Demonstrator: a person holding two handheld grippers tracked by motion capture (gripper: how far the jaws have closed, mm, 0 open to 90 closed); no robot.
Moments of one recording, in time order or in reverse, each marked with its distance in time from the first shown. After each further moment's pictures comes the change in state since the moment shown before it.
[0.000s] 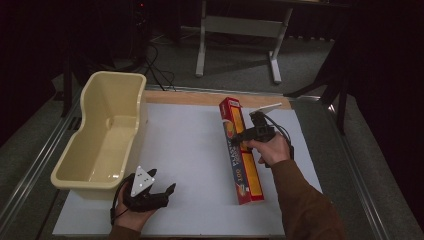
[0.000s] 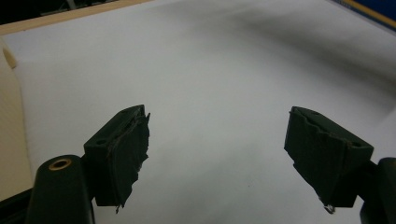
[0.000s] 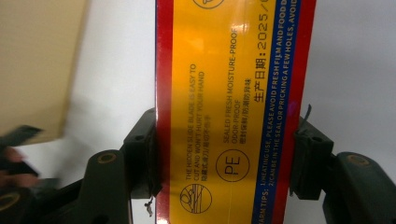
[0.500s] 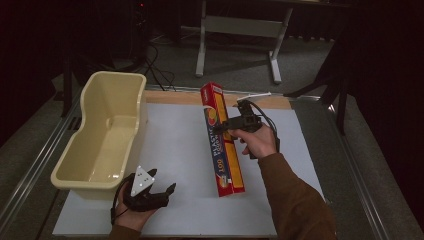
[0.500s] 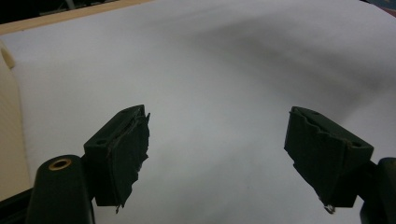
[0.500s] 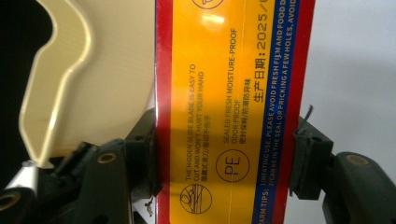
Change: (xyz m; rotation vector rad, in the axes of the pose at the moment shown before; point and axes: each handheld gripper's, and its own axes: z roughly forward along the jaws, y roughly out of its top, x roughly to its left) left arm 0.000 0.000 0.001 0.000 -0.005 -0.001; right arm 0.050 0.019 -0.003 -0.053 0.192 -0.037
